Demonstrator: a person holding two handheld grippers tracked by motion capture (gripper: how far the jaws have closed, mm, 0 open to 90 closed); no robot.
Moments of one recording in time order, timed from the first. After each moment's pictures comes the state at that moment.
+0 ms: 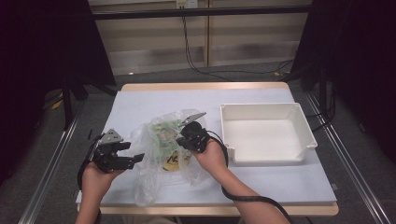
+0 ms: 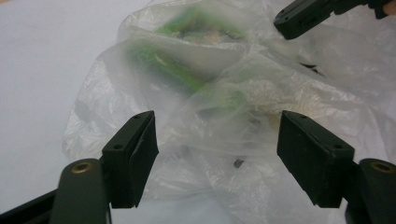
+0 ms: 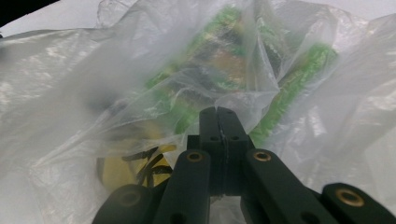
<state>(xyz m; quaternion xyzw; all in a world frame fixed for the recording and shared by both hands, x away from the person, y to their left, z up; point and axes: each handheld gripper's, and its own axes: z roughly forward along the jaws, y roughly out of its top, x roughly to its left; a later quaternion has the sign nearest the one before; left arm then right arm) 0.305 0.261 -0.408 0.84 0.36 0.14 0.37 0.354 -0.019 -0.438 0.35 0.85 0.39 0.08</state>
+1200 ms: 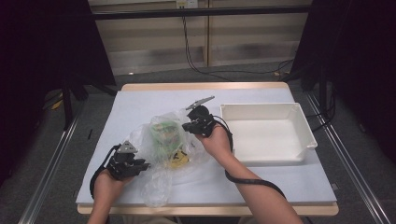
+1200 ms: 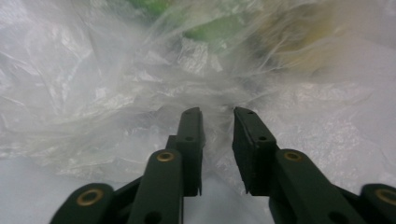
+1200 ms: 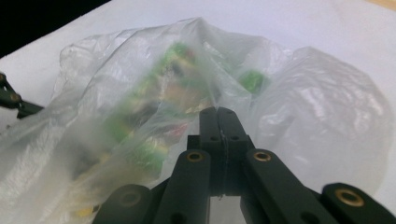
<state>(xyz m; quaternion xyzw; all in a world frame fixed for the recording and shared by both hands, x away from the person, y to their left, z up) 0.308 0.246 -0.464 0.88 0.35 0.09 0.31 0.393 -0.043 -0.414 0.38 0.83 0.40 0.08</state>
